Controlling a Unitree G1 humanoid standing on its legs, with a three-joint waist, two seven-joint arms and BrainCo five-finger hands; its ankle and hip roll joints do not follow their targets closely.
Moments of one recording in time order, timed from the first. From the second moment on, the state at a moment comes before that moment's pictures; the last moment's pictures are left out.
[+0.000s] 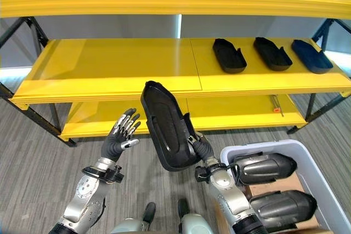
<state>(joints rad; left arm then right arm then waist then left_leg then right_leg) 0.10 0.34 -0.34 -0.02 -0.53 -0.37 -0.06 -0.01 -0.32 0.37 0.10 0.38 0.04 -0.12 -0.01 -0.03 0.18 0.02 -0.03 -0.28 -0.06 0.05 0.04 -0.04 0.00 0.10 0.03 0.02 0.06</state>
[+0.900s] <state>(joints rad) 0.02 0.36 -0.30 0.02 -0.48 -0.36 0.01 0.07 -0.44 0.30 0.10 0.38 -0.01 -0.12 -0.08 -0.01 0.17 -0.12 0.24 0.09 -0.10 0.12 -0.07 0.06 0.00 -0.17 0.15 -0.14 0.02</state>
